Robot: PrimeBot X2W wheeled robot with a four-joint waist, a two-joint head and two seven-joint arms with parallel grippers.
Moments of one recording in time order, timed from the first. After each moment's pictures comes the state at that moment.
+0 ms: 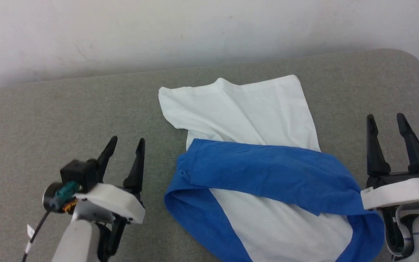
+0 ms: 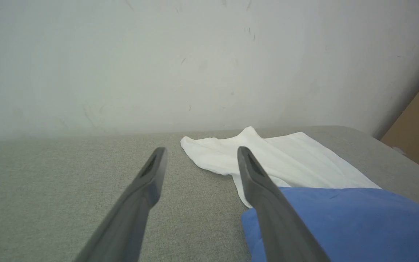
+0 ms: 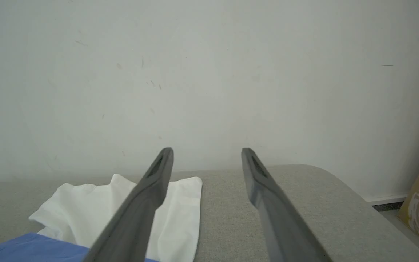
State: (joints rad) left arm -0.16 0.14 -0.08 0.15 -0.25 -0.12 -0.12; right arm -0.14 -0.11 -0.10 0.08 0.18 0.13 -0.21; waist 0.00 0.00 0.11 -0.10
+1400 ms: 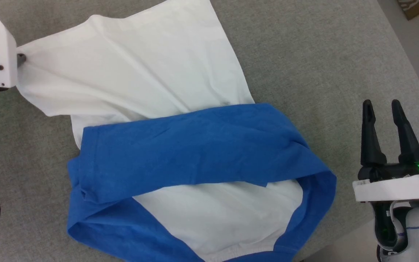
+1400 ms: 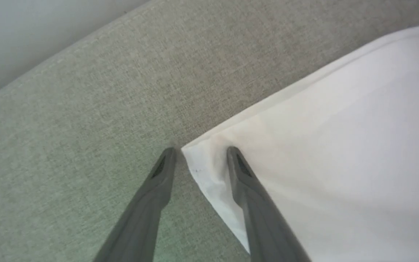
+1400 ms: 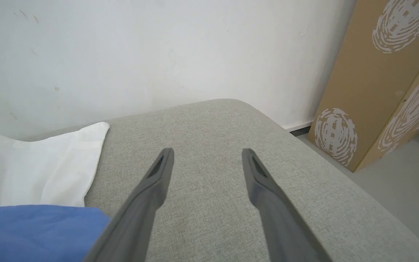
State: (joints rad) left arm -1.03 0.66 -0.37 0.56 -0.57 -0.11 0.96; right arm -0.16 -0.05 -0.07 0.01 0.30 0.13 -0.26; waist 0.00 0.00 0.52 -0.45
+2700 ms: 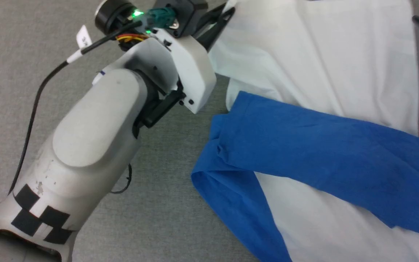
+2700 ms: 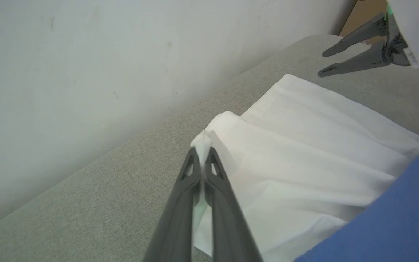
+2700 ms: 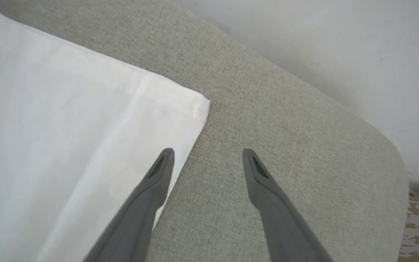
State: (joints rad) left arm -1.00 0.32 -0.68 0.19 -0.50 -0.12 0.28; right arm -1.03 -0.67 0.50 0.44 0.52 0.13 0.66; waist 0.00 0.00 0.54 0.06
